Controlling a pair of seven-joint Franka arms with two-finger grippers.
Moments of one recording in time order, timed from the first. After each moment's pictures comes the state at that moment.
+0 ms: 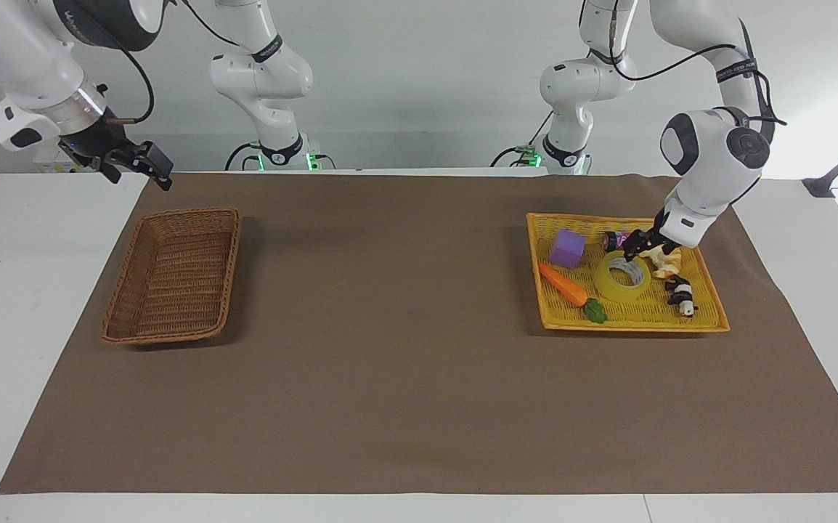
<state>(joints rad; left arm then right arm) 0.10 -0.06 -0.11 -2.29 -0.01 2.13 -0.07 -0.05 -0.05 -0.13 -1.63 -0.01 1.42 0.03</state>
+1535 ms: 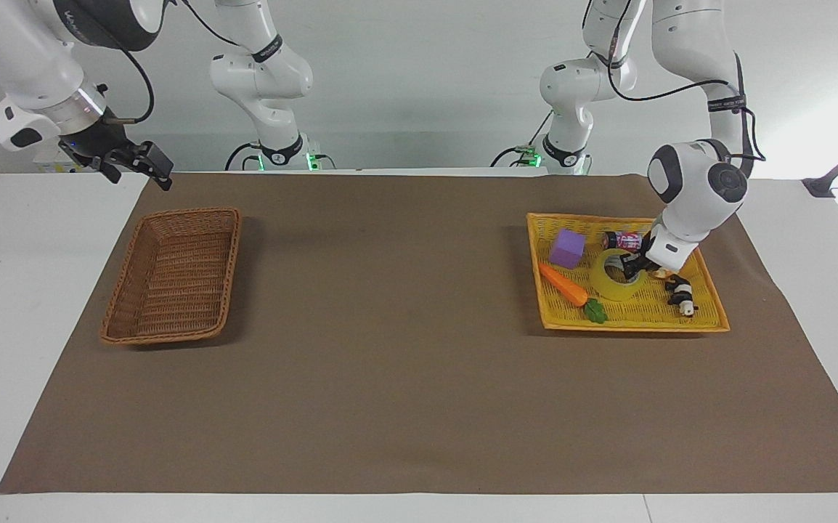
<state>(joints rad) 0.11 0.04 -0.11 -2.28 -0.01 2.21 -0.07 -0.05 -0.05 -0.13 -1.63 -0.01 1.42 0.03</state>
